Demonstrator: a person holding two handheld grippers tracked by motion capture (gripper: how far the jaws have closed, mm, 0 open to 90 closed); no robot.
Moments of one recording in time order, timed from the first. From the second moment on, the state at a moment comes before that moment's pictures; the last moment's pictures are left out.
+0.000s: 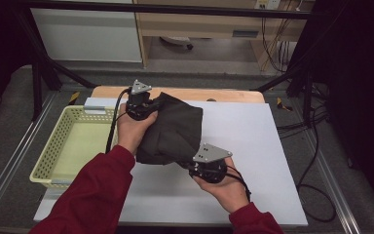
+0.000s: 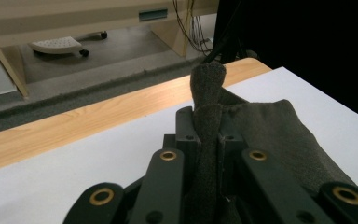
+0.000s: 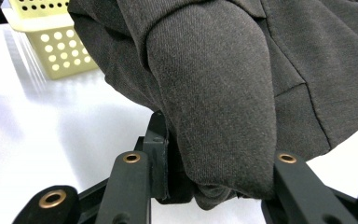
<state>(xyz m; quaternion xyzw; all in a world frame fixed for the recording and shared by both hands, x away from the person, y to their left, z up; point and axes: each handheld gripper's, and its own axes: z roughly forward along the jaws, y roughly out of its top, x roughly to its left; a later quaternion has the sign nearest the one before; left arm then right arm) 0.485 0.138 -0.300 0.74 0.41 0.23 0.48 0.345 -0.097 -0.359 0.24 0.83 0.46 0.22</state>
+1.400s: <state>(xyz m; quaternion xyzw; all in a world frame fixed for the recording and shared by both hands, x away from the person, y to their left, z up) 0.486 0.242 -0.274 0.69 0.46 0.27 0.48 0.374 -0.006 -0.329 0.20 0.83 0.47 0.21</state>
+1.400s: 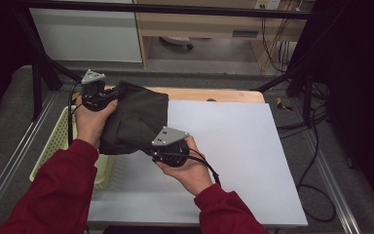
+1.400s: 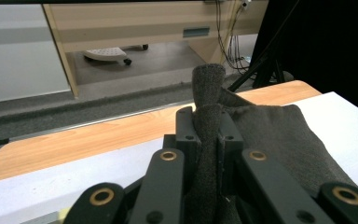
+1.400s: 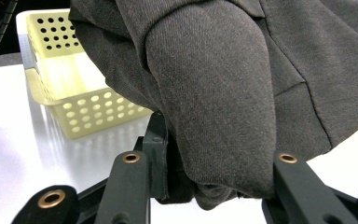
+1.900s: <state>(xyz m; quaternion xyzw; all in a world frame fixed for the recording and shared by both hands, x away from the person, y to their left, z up) 0.483 0.273 -0.270 0.68 0.48 0.28 0.48 0.381 0.023 -0.325 0.18 0.84 0.47 0.20</state>
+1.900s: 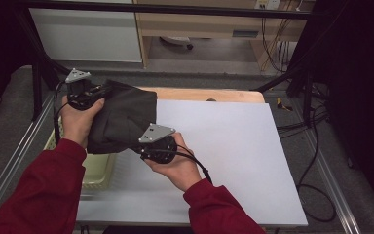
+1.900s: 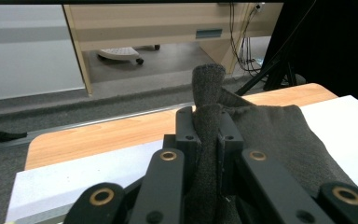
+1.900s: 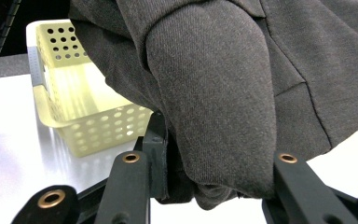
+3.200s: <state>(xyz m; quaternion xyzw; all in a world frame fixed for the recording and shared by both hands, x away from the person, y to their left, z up) 0.467 0.331 -0.273 0.66 0.50 0.29 0.48 0.380 0.075 -0.326 0.15 0.84 0.48 0.19</state>
